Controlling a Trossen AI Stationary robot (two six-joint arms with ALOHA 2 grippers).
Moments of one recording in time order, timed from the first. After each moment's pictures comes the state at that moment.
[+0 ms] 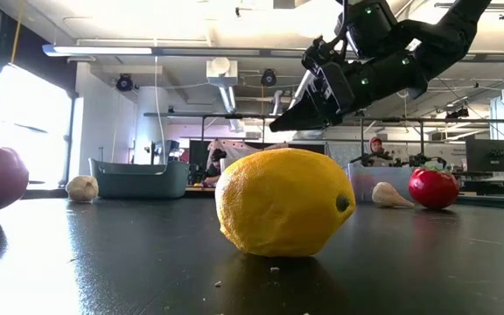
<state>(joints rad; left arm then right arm) -0.80 1.85 1.30 -1.09 0.19 -1.15 -0.08 1.58 0.66 0.53 0.01 -0.05</state>
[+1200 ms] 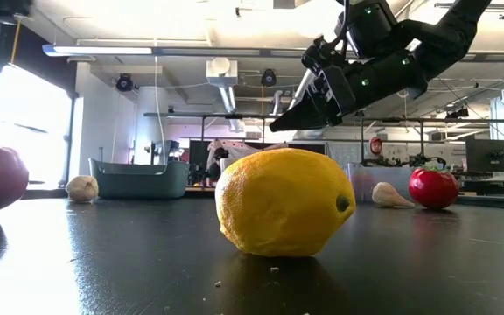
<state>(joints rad) -0.72 1.52 1.06 -0.99 0.05 -1.03 -0.08 1.58 0.66 0.54 0.01 -0.11</state>
